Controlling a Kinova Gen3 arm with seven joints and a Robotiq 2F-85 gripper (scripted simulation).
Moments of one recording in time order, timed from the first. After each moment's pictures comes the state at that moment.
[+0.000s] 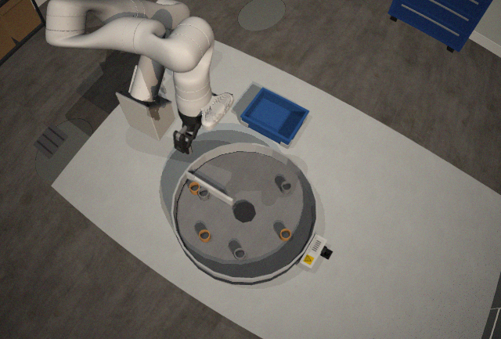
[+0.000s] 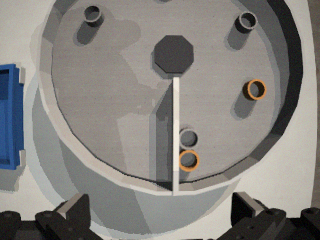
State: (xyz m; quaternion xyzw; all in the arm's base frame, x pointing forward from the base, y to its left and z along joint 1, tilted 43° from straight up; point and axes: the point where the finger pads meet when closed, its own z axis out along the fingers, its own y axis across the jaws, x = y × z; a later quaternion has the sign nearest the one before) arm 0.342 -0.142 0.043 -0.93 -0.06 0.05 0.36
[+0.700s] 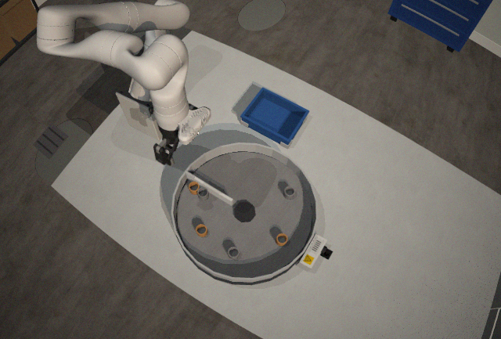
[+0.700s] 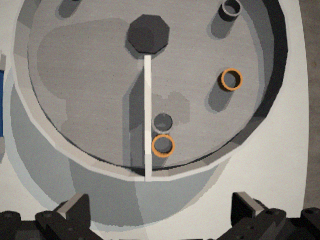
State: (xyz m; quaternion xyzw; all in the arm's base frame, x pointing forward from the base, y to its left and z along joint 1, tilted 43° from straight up) arm 0.314 -0.161 0.001 -0.93 -0.05 0.05 0.36
